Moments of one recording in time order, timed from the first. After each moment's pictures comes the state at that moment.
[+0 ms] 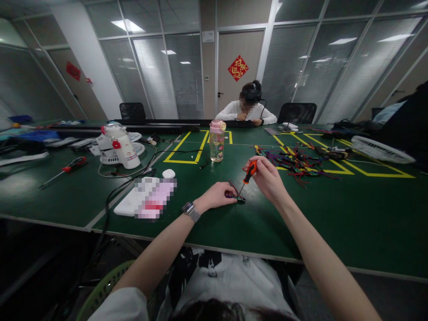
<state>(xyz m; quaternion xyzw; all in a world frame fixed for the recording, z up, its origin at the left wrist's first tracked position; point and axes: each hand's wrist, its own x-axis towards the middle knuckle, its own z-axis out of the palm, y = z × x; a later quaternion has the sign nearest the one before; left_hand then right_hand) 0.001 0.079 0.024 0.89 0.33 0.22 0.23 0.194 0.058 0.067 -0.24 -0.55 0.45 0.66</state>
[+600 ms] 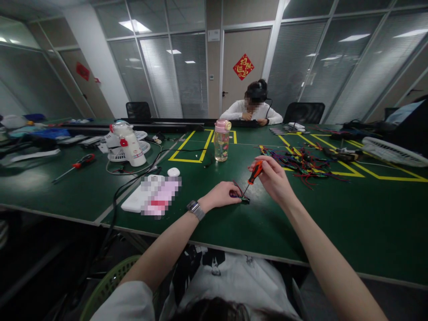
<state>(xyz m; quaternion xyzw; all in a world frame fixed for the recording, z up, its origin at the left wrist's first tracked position) 0.001 0.079 0.024 0.89 0.33 0.21 0.23 0.197 0.058 0.067 -0.24 -0.55 0.44 0.66</state>
